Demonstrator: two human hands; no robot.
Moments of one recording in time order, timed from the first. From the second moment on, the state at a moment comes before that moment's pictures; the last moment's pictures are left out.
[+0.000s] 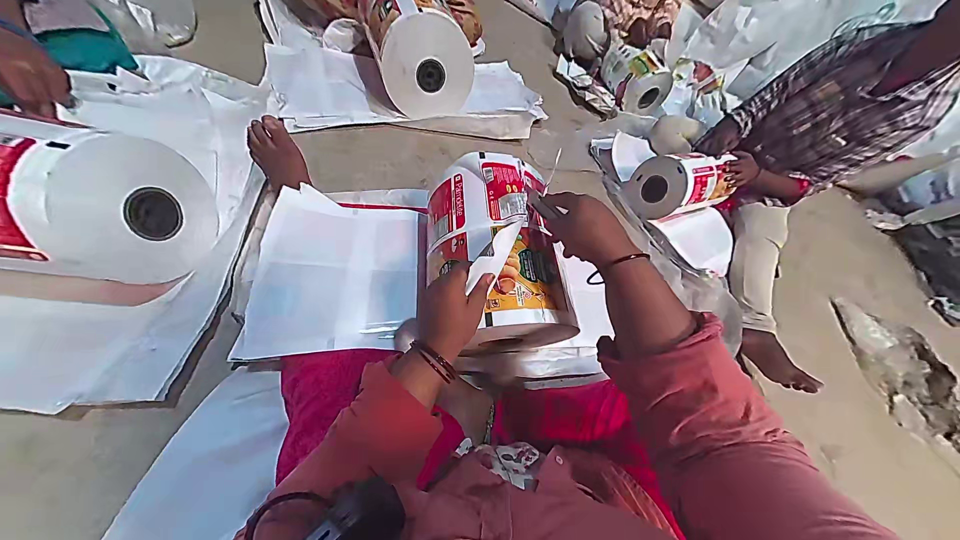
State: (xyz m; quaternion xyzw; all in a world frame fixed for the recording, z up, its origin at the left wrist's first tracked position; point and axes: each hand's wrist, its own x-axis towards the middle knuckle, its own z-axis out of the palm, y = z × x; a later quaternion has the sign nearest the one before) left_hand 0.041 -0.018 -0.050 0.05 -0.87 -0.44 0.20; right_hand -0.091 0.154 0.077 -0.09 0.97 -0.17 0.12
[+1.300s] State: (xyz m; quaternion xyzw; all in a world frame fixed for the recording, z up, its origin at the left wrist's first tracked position) left_hand 0.045 -0.079 -0.004 0.05 -0.93 -0.24 0.26; right_hand 0.026 0.379 -0.057 0.16 0.64 -0.75 -0.05
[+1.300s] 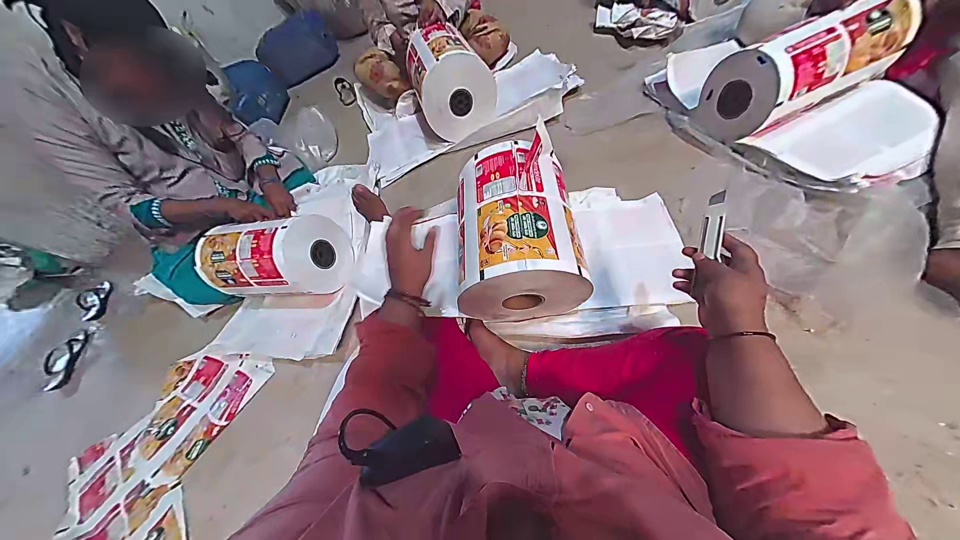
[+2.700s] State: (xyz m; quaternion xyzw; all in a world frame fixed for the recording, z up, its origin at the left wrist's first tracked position) left_hand -0.147 0.160 0.046 0.05 -0.76 -0.63 -0.15; right_hand -0.026 0.320 -0.020 0.04 0.75 -0.66 0.01
